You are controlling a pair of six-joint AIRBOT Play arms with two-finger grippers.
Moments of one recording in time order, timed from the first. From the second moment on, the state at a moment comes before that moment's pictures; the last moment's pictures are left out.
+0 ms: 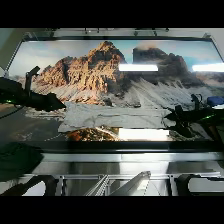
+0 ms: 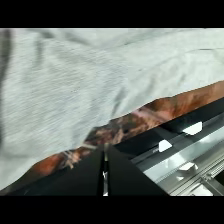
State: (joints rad) left arm 0.14 -1.21 1.02 -2.27 1.34 1.94; right arm -0.43 -1.55 0.77 -0.66 1.12 1.04
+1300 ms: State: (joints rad) left arm -0.64 -2.18 1.96 -2.46 1.22 1.80; right arm -0.55 -1.47 1.23 -0.44 1.76 1.02
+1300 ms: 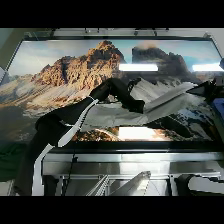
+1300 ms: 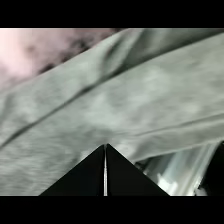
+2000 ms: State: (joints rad) left arm -0.06 -1.29 1.24 -2.48 1.54 1.92; right arm 0.28 -1.48 1.23 -0.36 1.22 1.03
